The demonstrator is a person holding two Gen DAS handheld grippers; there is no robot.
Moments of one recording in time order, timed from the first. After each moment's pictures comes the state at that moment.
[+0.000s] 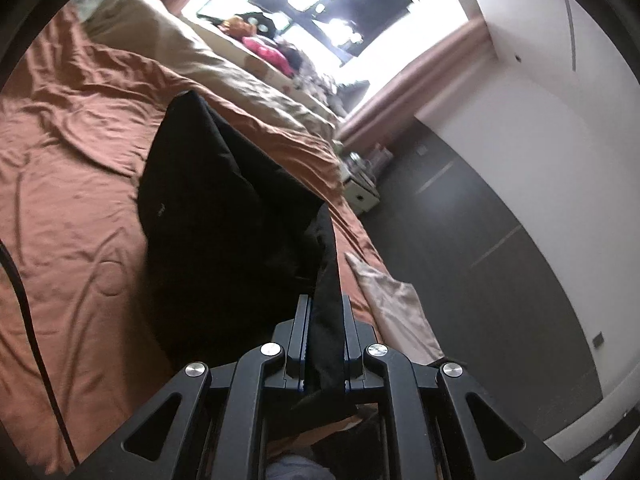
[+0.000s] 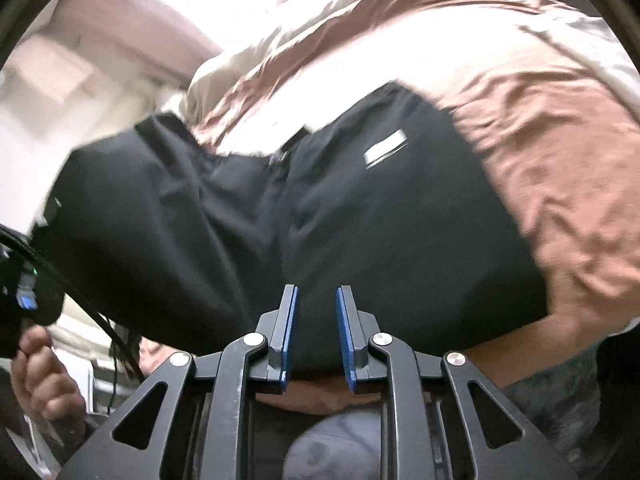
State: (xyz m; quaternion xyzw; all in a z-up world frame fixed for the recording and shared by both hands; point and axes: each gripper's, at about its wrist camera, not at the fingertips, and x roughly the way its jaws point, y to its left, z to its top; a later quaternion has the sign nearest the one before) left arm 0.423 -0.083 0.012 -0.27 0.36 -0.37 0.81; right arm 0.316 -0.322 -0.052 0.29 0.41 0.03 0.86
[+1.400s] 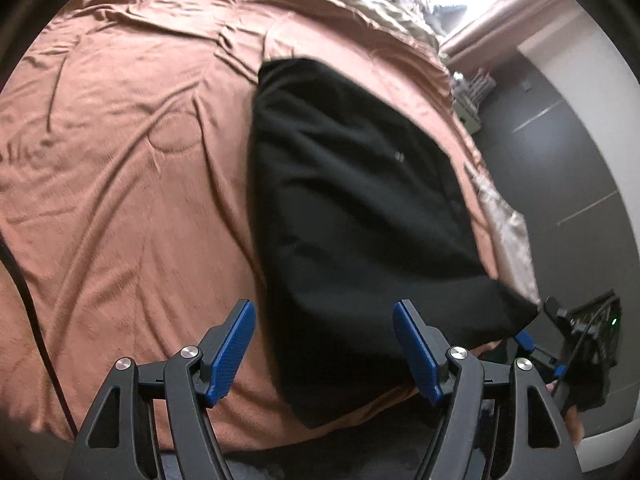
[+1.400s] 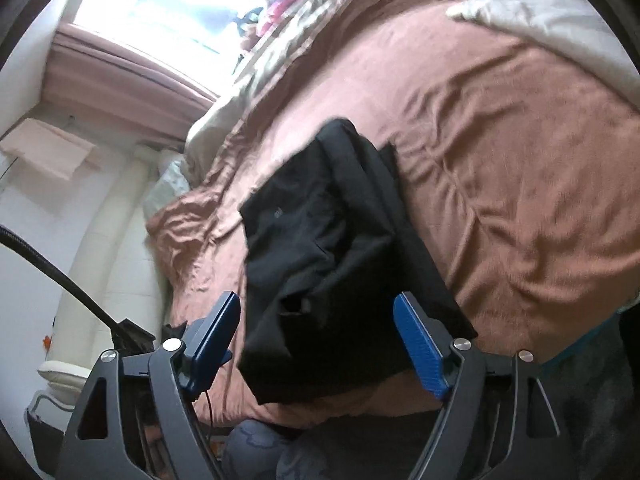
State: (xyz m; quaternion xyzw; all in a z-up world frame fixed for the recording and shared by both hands) left arm 0.432 -0.107 -0.138 -0.19 0.54 -0.24 0.78; right arm 0.264 -0.404 -0.051 0.41 0.35 0.04 0.84
